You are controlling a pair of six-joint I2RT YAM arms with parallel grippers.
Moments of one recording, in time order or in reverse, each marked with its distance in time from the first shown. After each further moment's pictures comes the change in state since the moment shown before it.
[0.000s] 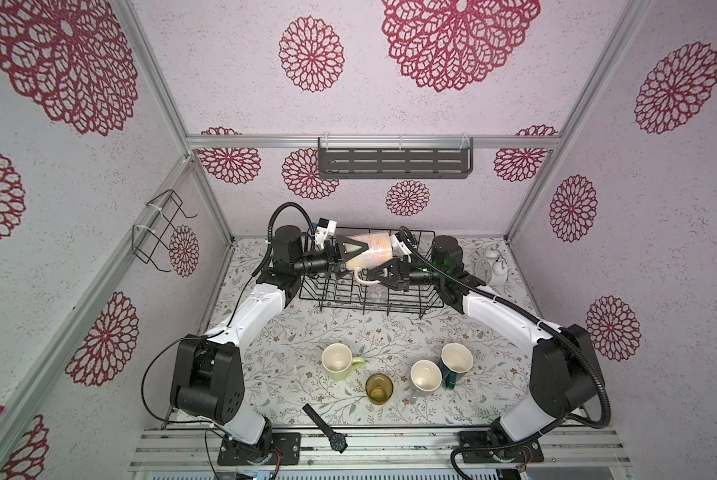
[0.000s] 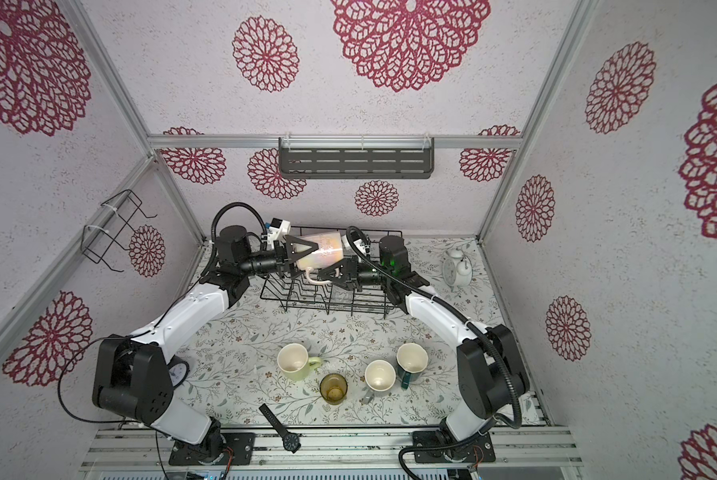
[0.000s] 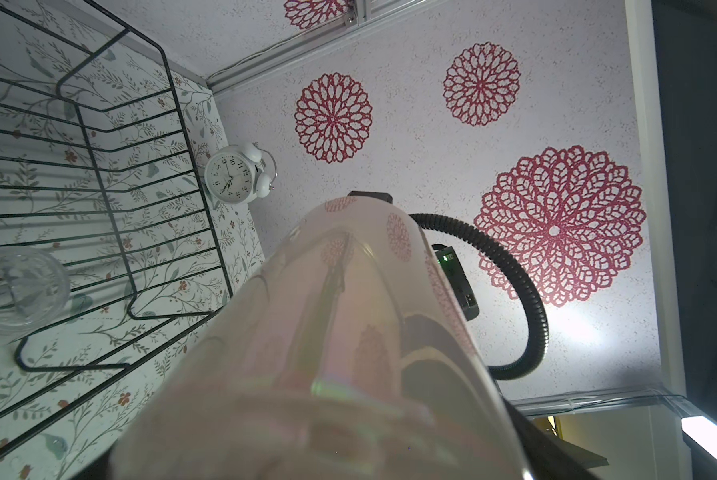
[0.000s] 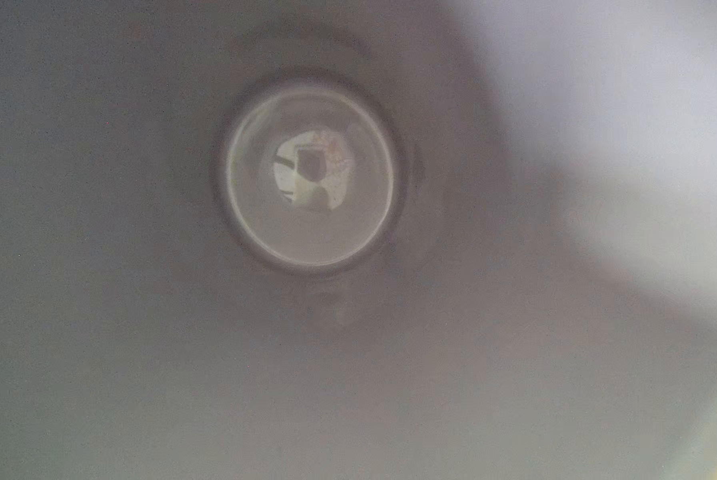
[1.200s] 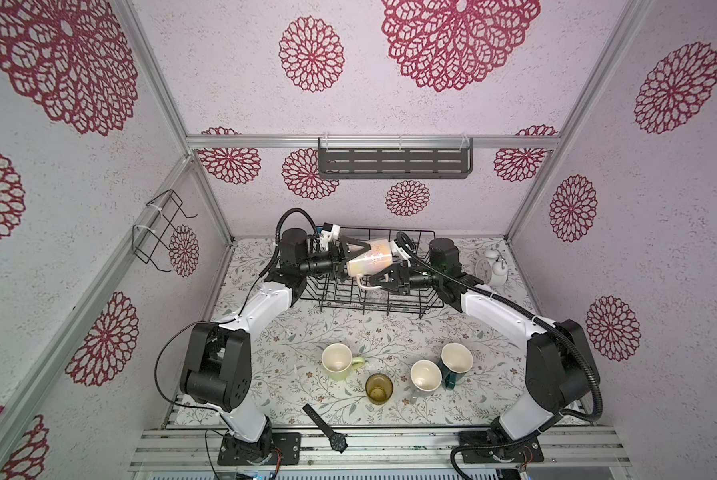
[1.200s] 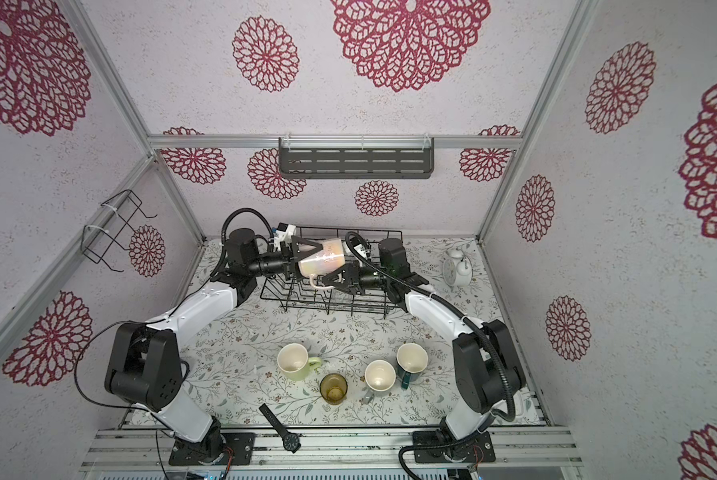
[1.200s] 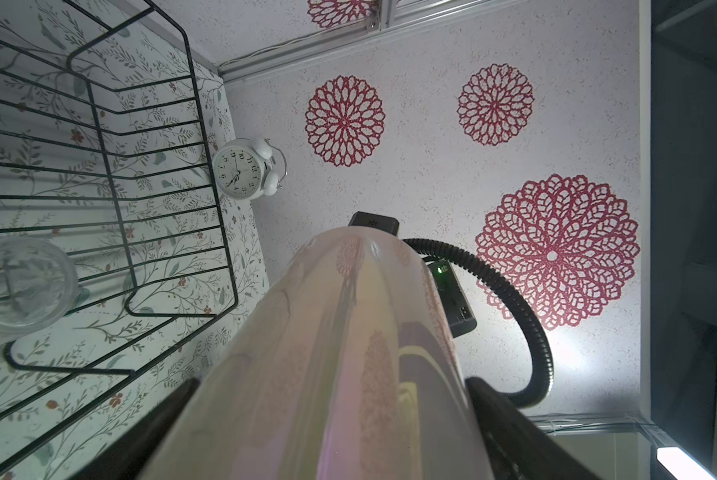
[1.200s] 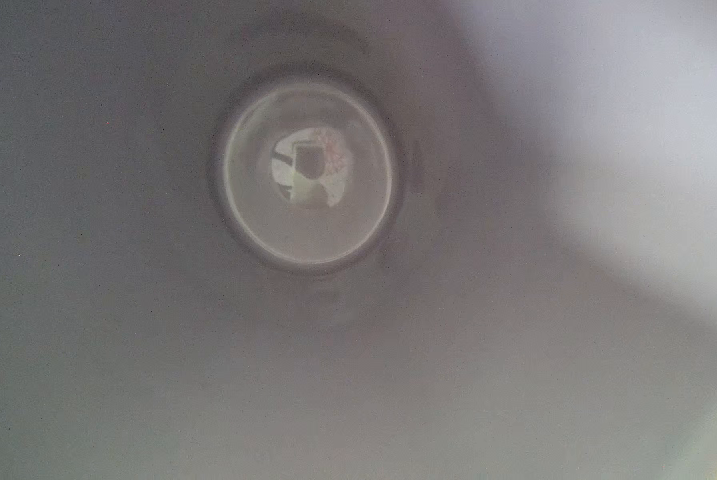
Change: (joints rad) left arm 0.000 0.078 -0.009 0.106 -0.003 -0.109; right arm -0.018 0.031 0.000 -0.097 -0.033 -0.117
